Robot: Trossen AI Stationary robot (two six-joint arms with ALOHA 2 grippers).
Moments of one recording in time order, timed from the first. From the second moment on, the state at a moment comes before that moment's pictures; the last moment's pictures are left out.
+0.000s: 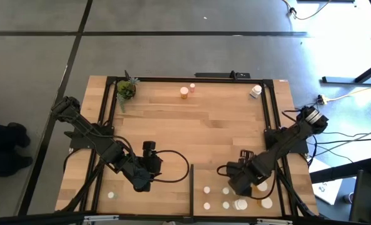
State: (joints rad) left arm -0.64 1.50 1.34 -0.84 -0.45 -0.47; right arm 0.70 1.64 1.21 -1.10 0.02 0.89
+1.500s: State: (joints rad) left arm -0.68 1.50 1.34 -0.66 -0.32 -0.35; right arm 0.79 1.55 1.10 -1.24 -0.09 1.18
